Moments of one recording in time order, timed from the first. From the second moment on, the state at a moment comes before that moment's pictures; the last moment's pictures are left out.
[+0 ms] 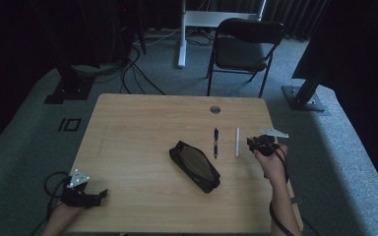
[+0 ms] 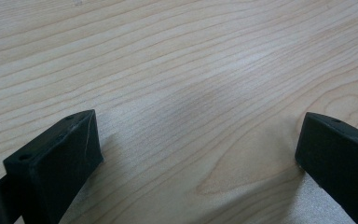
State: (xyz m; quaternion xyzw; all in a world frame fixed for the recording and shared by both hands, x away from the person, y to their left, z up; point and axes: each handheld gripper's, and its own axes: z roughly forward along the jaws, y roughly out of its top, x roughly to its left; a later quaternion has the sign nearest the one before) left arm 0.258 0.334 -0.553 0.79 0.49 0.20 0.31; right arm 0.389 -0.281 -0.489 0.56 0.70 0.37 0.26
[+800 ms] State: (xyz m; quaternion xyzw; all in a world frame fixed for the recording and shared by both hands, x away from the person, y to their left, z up) left arm 0.258 0.334 -0.553 0.79 0.49 0.20 0.31; right arm 0.367 -0.228 -0.446 0.47 0.74 0.41 0.25
